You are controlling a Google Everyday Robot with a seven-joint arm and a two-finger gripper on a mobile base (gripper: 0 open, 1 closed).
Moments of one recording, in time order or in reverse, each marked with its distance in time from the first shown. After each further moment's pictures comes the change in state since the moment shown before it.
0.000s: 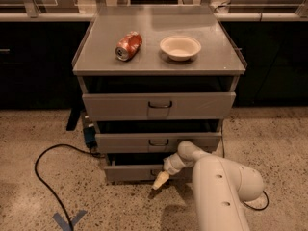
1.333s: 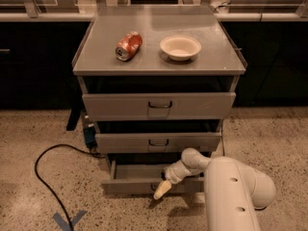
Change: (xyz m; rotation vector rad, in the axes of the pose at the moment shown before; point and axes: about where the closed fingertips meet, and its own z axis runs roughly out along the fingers) arm 0.017 0.051 -0.005 -0.090 -0.031 0.018
